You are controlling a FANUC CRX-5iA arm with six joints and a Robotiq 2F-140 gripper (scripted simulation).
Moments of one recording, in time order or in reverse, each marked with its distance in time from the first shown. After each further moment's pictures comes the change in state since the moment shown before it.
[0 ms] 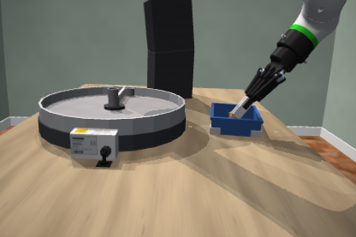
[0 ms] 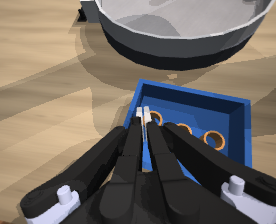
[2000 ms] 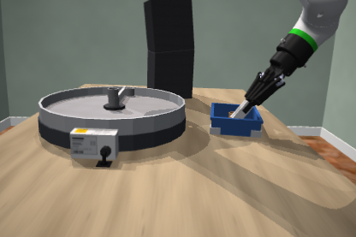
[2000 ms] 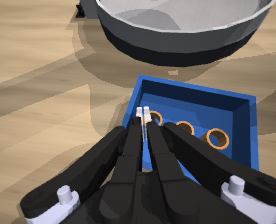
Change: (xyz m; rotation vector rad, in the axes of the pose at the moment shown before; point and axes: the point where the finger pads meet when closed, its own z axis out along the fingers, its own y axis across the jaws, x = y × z) arm -0.008 0.000 0.009 0.000 0.000 0.000
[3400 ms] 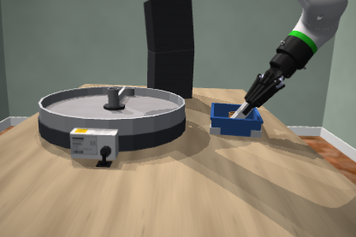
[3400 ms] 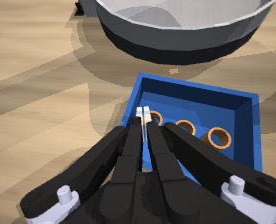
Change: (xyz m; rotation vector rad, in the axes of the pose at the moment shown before) arm -0.004 0.000 0.004 0.000 0.000 0.000
